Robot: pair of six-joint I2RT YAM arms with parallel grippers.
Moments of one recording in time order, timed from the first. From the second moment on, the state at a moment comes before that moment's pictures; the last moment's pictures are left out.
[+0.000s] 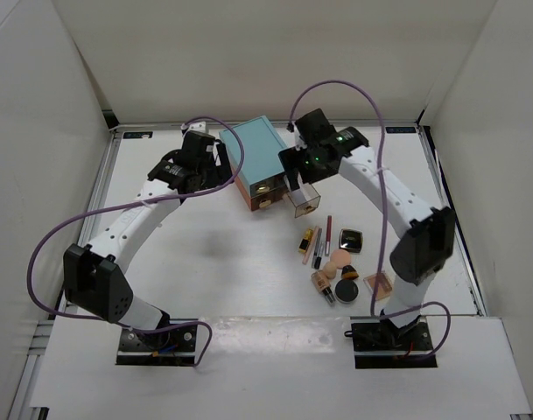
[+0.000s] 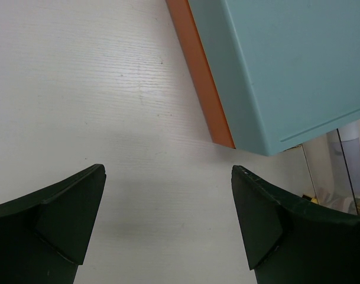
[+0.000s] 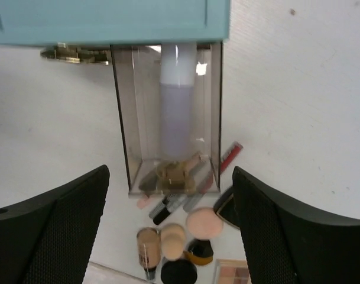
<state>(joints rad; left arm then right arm) -0.44 1.48 1.34 -0.63 -0.27 -0.49 0.60 1.86 1.87 -1.03 0.05 0.10</state>
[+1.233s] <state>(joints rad) -0.56 1.38 1.11 -0.74 -0.24 -0.60 0.97 1.25 0.65 -0.60 0.15 0.50</state>
